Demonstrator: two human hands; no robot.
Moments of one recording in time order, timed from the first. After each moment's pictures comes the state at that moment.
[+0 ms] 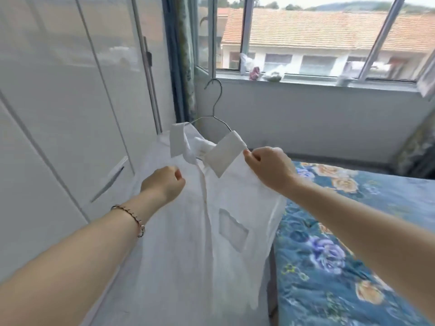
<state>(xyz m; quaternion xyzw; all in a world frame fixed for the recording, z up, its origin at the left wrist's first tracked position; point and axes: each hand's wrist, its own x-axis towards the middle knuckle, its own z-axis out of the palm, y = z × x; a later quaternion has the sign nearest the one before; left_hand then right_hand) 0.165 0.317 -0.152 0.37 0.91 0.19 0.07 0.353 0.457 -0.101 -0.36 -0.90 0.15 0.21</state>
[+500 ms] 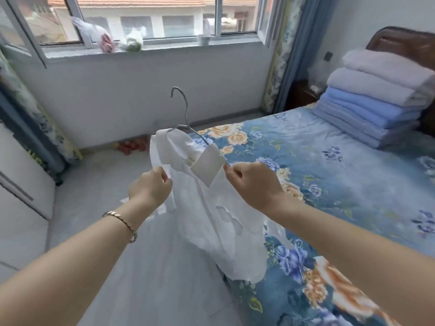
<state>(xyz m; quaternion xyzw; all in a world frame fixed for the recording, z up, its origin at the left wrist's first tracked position) 0.287 0.541 -0.218 0.58 0.80 0.13 0.11 0.511 0.525 -0.161 -0.54 -0.81 0.10 0.22</state>
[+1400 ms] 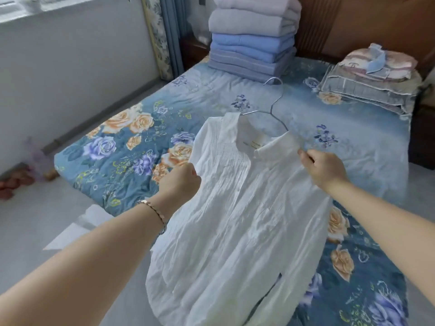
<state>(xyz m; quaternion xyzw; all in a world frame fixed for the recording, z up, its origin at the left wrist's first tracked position) 0.567 0.630 -0.284 0.80 0.56 0.02 0.20 0.854 0.498 -0.285 -0.83 -0.50 0.00 0.23</state>
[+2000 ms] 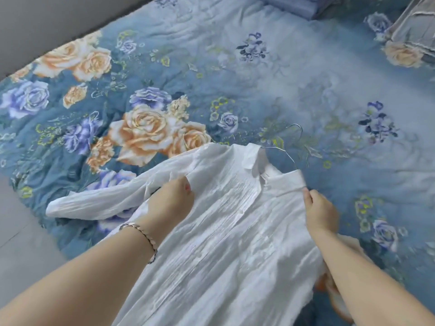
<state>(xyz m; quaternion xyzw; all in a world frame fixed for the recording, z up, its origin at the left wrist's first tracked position) 0.775 0.743 -0.526 0.73 0.63 -0.08 0.25 1.062 0.613 -0.624 -0.92 -0.35 0.11 0.12</state>
